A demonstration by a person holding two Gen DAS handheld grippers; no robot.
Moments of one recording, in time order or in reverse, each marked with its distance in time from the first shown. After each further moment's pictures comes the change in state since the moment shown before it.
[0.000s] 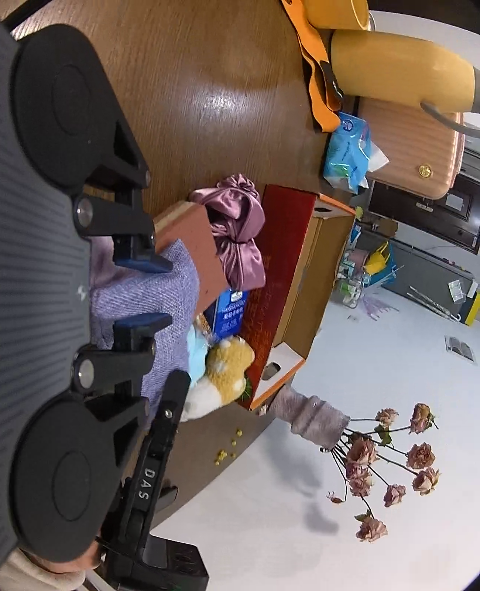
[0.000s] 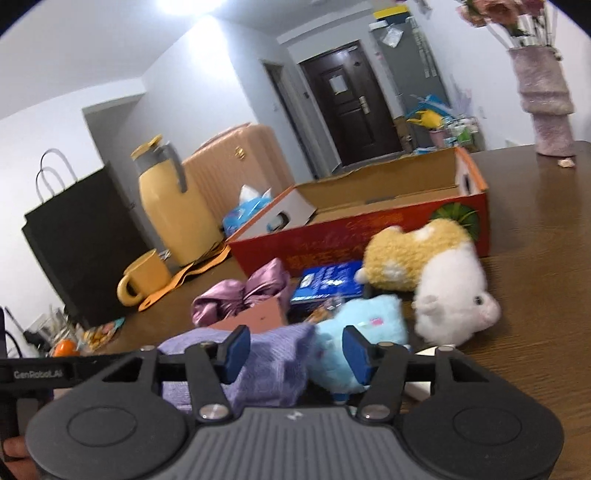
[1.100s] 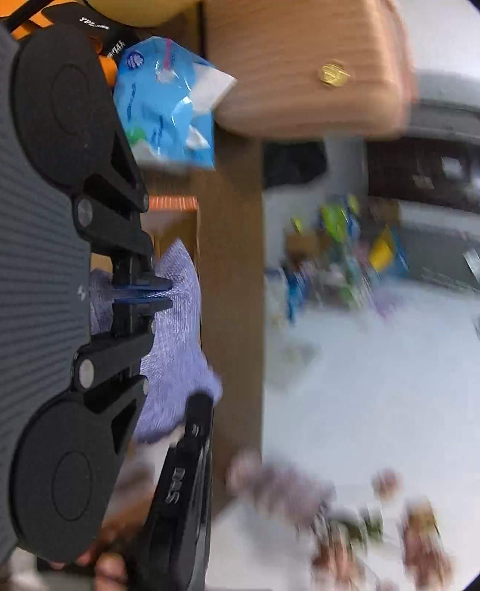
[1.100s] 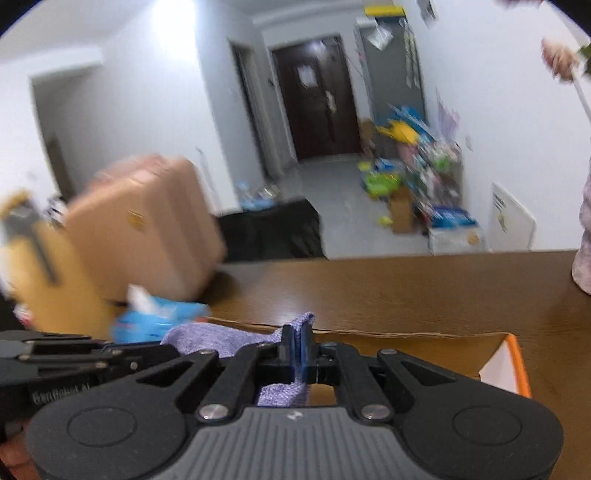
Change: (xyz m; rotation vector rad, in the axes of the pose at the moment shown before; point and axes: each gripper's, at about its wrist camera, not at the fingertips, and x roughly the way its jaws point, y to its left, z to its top) left arm 0.242 0.044 0.269 0.186 0.099 0.123; right arm 0.232 -0.037 0.257 -0.081 0.075 -0.247
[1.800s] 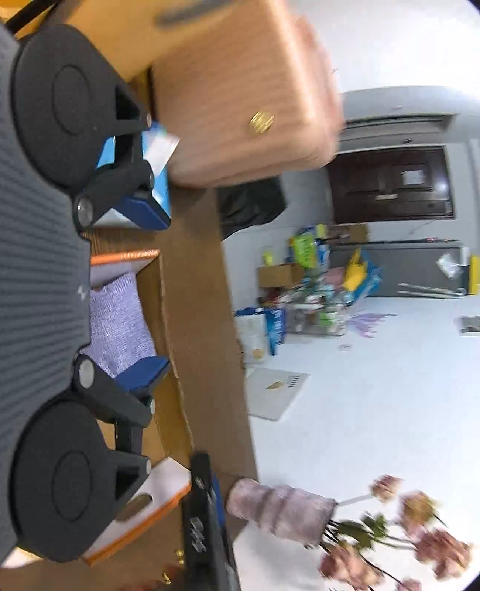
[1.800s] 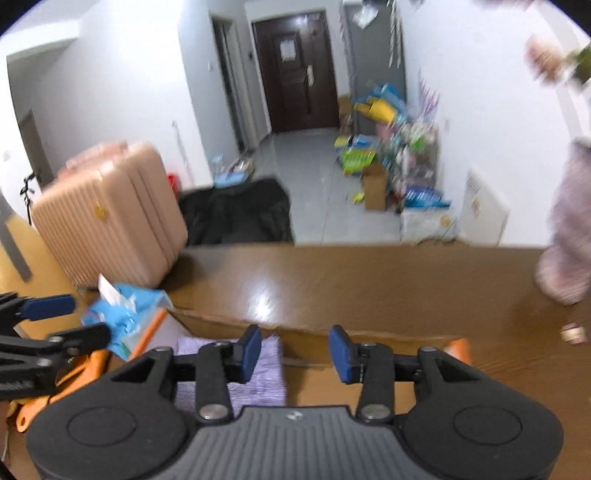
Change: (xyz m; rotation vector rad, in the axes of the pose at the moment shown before) left arm -0.080 -0.025 0.017 0.141 -0.112 0.118; right arm -0.050 -0.019 0.023 -0.011 0.039 -0.083
